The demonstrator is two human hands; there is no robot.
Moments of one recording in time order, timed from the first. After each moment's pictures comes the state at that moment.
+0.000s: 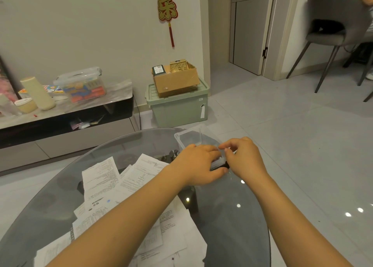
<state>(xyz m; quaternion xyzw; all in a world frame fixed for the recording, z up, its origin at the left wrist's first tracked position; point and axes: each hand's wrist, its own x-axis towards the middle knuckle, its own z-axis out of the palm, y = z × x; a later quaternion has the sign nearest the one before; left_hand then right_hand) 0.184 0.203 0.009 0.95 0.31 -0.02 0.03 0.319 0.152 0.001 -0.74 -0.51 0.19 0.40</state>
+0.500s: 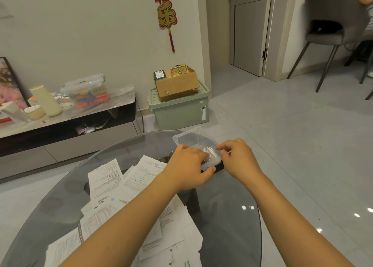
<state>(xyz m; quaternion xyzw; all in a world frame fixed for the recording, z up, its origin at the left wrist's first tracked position) 0.173 0.184 0.014 0.92 0.38 0.01 -0.01 0.321 0.140 0.006 -0.72 -0.53 0.21 0.38</state>
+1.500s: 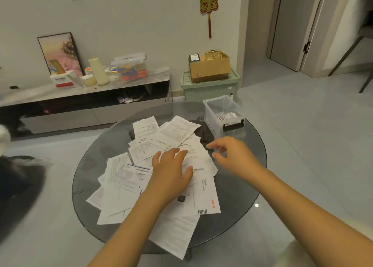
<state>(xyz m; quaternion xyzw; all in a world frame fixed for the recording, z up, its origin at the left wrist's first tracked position) 0.067 0.010 -0.015 0.77 0.62 0.12 0.06 0.250 0.026 -0.002 -0.60 -0.72 0.22 0.28</state>
